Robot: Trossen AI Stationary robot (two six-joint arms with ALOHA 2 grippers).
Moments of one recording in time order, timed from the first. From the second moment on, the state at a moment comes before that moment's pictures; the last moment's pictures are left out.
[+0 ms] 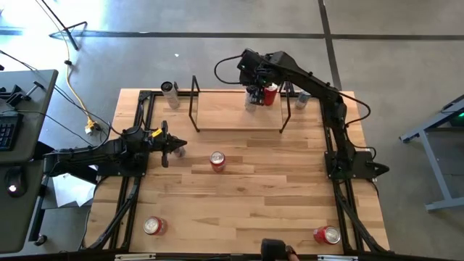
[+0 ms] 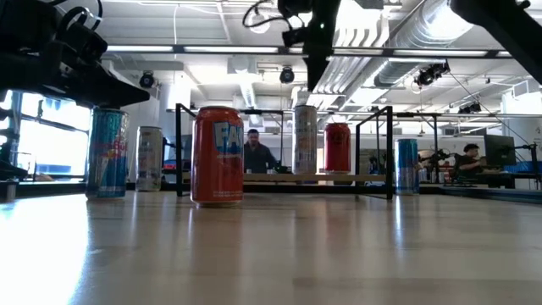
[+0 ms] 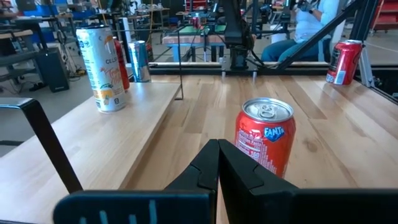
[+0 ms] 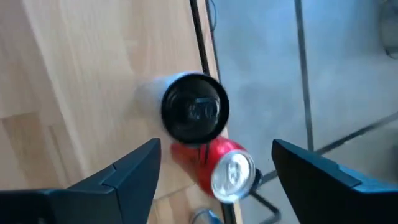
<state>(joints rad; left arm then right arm) 0.25 0.19 0.01 0.06 0.11 0.06 -0.45 2.07 2.36 -1.46 0.34 -0.37</state>
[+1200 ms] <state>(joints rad) 0.25 0.19 0.01 0.07 0.07 0.09 -0.25 1.53 0.81 0.23 0.17 -0.07</state>
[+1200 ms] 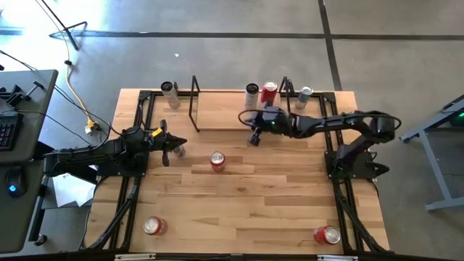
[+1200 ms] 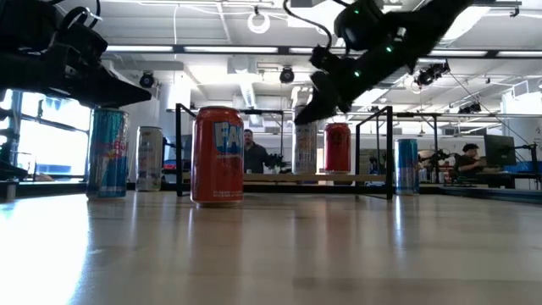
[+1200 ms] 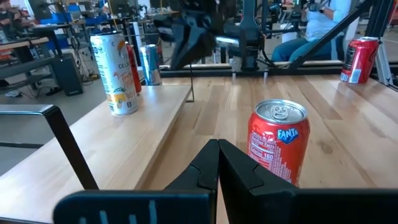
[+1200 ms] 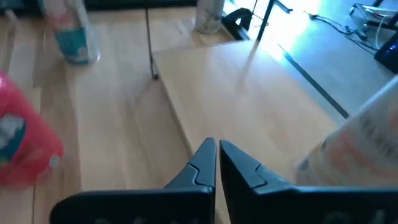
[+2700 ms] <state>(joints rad) 0.25 0.19 0.01 0.07 0.07 0.04 -0.45 1.60 0.79 0.38 0.19 -0.05</state>
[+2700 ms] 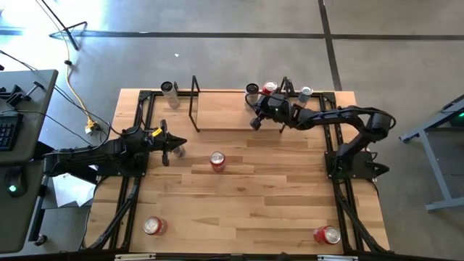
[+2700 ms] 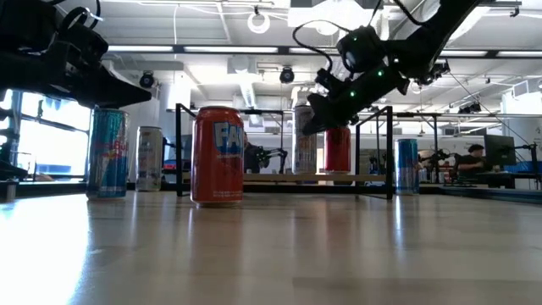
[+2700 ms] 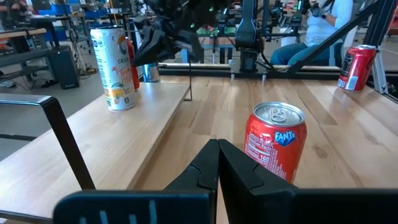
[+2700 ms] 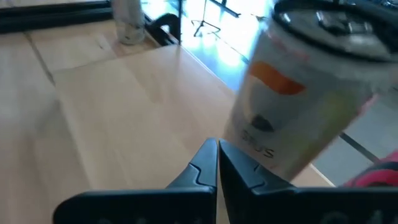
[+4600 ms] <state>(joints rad) 0.18 0.27 0.08 0.07 0.06 0.06 -0.13 1.46 0.52 0.77 0.17 -0.11</state>
